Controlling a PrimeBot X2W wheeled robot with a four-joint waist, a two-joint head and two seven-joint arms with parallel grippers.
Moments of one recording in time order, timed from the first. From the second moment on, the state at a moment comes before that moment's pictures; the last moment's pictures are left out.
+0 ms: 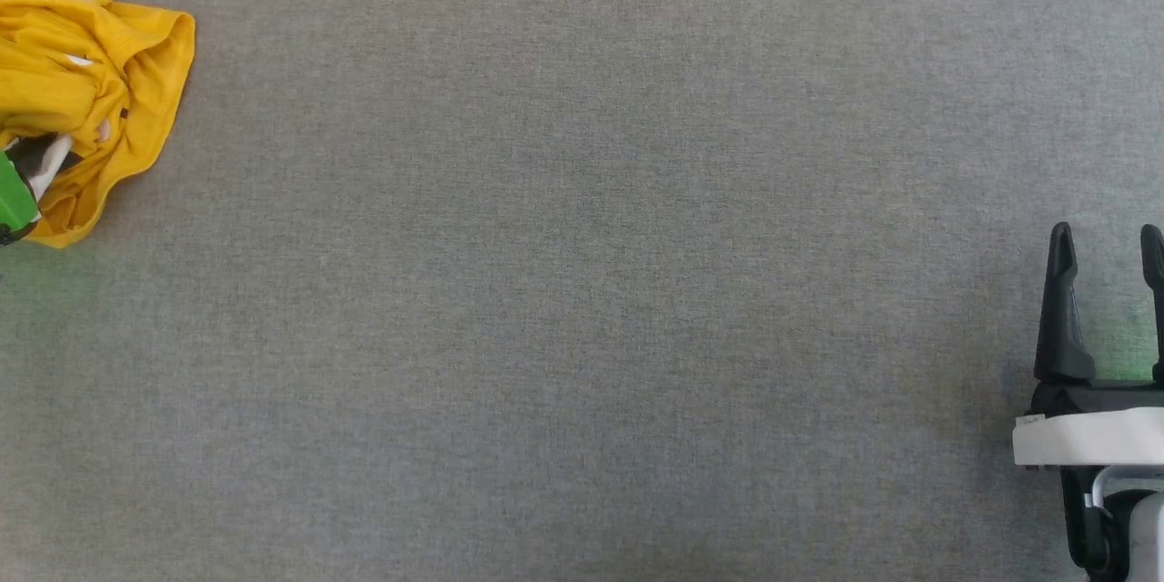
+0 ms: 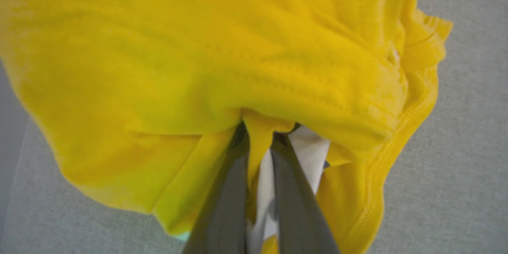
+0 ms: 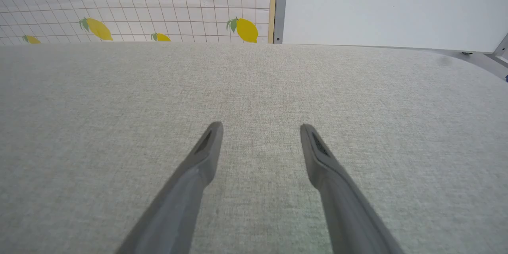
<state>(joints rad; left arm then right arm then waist) -0.85 0.69 -0.28 0.74 -0.90 -0.12 0.54 -0.08 -0.05 -0.25 -0.03 0.03 0.13 -0.26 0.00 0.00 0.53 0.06</state>
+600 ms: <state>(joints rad) -0.86 0.75 -0.39 0.67 -1.00 -0.12 0.45 -0.08 -0.05 -0.24 0.02 0.06 0.13 -0.26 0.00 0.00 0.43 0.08</state>
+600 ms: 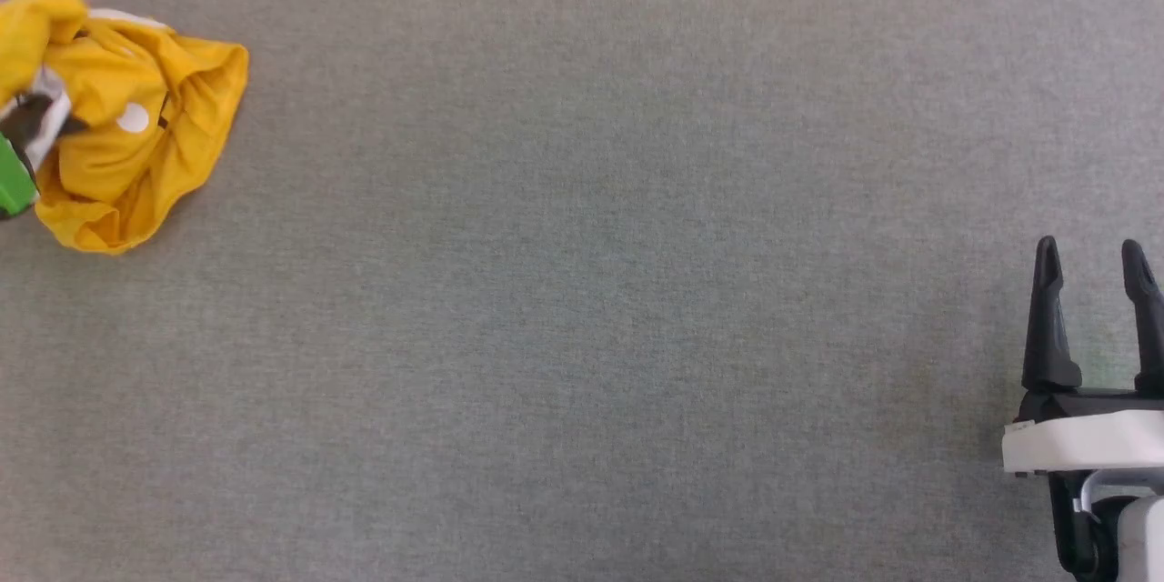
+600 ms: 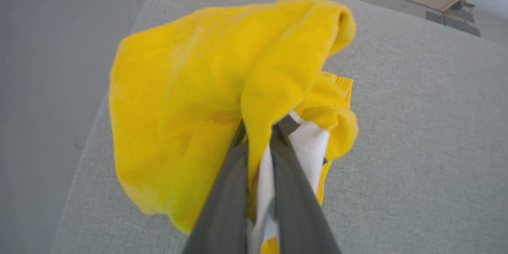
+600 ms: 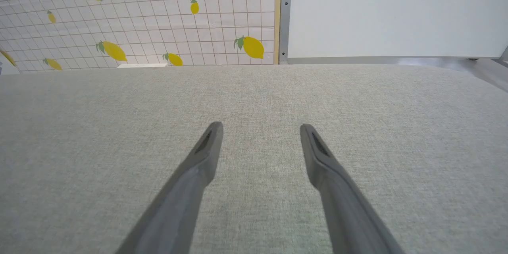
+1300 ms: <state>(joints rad) -0.96 0.75 -0.48 0.34 -1.03 -0.12 0.38 -0.02 -0.05 -0.23 0.11 0.14 0.13 -0.26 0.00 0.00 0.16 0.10</state>
